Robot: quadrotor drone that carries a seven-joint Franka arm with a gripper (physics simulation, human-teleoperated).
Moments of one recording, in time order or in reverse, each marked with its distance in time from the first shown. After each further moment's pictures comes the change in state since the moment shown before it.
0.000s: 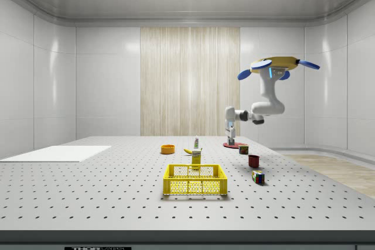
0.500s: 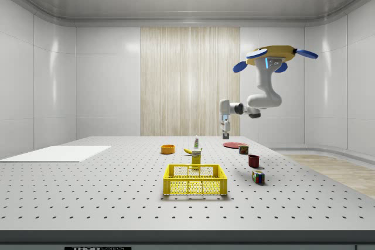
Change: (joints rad) arm -0.005 -0.020 0.003 0.001 0.009 0.019 0.004
